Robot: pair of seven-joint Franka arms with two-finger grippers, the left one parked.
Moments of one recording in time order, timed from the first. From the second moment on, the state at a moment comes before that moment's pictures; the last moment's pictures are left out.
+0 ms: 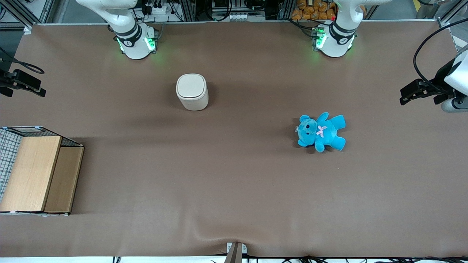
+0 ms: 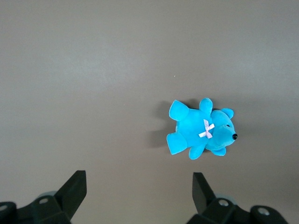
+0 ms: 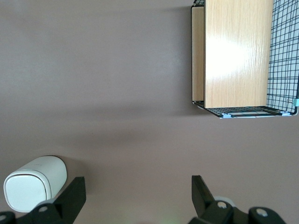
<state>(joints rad) -0.07 0.01 -0.02 -1.50 0.01 1.46 -0.06</state>
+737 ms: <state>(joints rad) -0.06 0.02 -0.01 -1.50 0.04 1.46 -0.06</state>
